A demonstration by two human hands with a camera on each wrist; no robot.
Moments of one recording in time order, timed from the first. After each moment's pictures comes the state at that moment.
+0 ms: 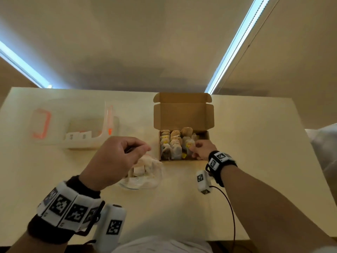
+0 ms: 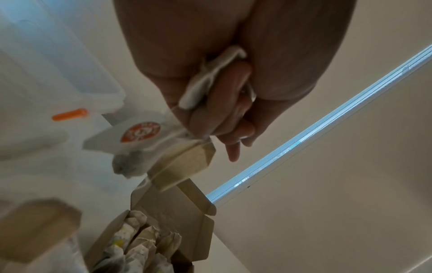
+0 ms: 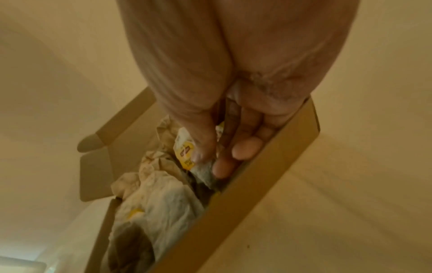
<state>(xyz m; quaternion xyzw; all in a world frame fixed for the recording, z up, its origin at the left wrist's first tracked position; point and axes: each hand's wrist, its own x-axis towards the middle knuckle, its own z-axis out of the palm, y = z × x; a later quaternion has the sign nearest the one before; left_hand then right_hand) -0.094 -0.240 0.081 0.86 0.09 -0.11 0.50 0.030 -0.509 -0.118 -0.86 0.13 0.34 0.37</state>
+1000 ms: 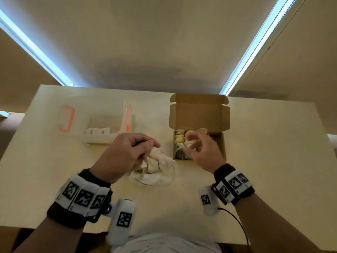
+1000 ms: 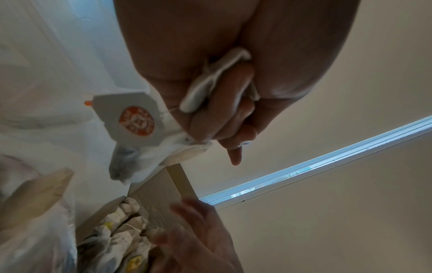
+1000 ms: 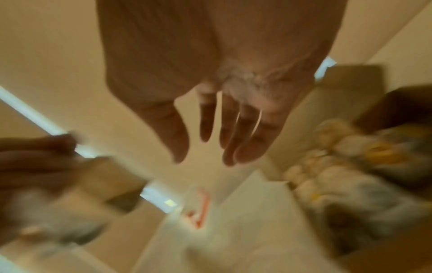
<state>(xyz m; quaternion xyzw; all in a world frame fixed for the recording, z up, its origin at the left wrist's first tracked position) -0.105 -0.219 0.086 0.71 0.17 -0.17 0.66 -0.027 -0.449 -0.019 -0.86 -0.10 0.21 0.46</state>
